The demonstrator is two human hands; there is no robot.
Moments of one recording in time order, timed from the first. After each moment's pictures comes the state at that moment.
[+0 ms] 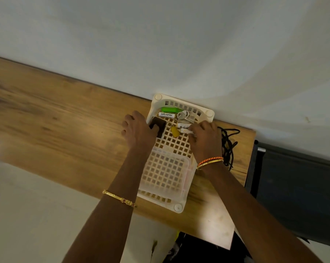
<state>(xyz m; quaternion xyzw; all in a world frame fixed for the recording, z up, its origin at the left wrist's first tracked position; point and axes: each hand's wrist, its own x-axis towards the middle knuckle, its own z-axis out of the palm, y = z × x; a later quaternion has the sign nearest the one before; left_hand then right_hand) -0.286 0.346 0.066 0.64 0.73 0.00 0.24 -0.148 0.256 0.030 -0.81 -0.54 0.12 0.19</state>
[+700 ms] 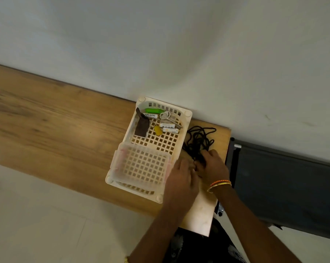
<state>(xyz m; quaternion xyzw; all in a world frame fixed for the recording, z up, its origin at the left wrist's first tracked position) -0.228 0.171 0.092 0.73 0.52 0.13 0.42 -0.100 0.156 0.029 -0.83 -0.46 0.31 0.07</state>
